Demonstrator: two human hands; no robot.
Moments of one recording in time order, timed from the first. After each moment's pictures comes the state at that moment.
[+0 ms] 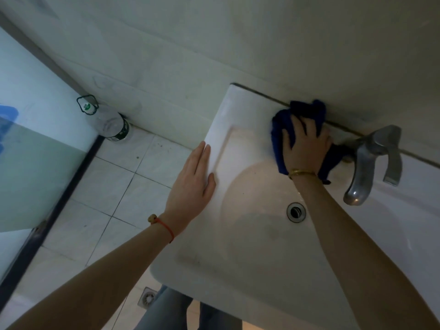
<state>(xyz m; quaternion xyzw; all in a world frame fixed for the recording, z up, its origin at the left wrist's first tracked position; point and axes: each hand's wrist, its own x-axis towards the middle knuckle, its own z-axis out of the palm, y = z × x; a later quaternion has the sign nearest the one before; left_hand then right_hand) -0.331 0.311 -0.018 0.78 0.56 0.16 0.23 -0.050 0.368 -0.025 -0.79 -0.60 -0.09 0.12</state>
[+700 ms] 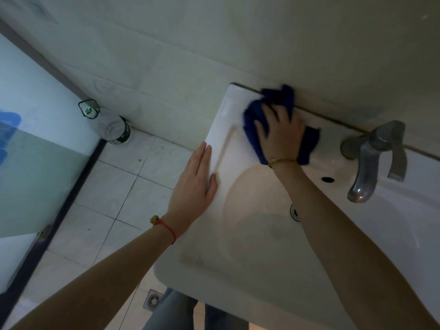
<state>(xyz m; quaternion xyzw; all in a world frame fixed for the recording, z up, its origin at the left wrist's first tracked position) -0.331 0.310 -0.016 0.78 0.56 0.16 0.23 -0.098 0.400 -0.026 -0.75 -0.64 -0.07 0.15</state>
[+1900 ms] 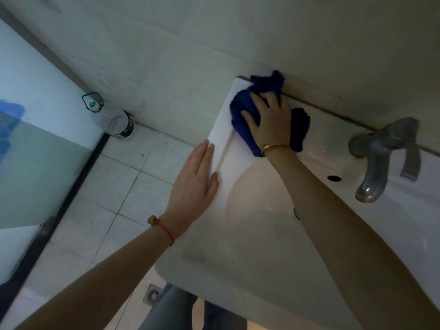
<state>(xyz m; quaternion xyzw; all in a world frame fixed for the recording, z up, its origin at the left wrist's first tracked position) -0.340 0.302 -0.015 0.78 0.57 0.14 0.21 -0.123 0.422 -0.026 -0.69 -0.70 -0.02 0.18</state>
